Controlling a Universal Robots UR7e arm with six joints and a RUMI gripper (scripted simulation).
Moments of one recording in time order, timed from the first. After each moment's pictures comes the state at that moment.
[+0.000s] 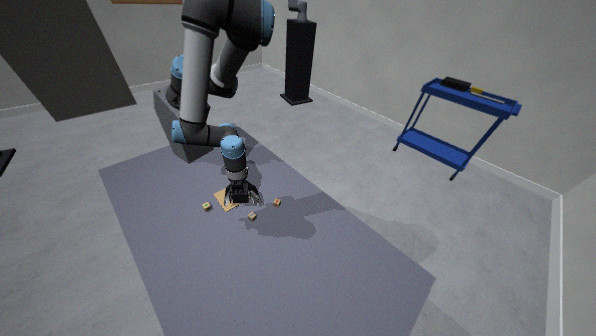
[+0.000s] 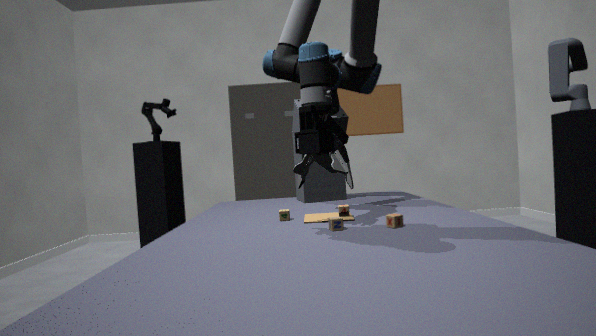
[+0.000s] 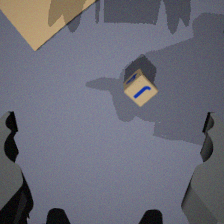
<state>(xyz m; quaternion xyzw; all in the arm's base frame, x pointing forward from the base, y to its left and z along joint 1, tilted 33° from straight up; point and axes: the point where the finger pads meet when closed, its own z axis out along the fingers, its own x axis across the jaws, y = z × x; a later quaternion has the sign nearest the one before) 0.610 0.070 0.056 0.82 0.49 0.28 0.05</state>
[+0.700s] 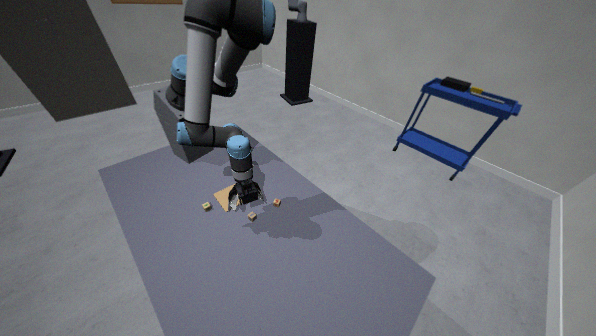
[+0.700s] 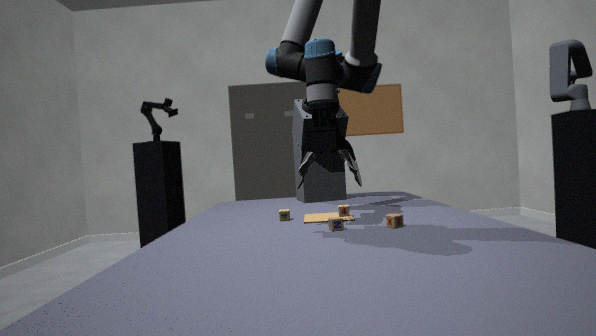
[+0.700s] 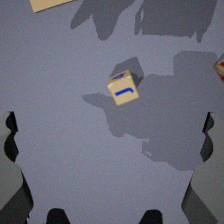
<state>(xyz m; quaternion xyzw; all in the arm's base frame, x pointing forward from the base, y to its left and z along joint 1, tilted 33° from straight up) 0.619 0.080 0.066 0.71 0.64 0.27 0.10</state>
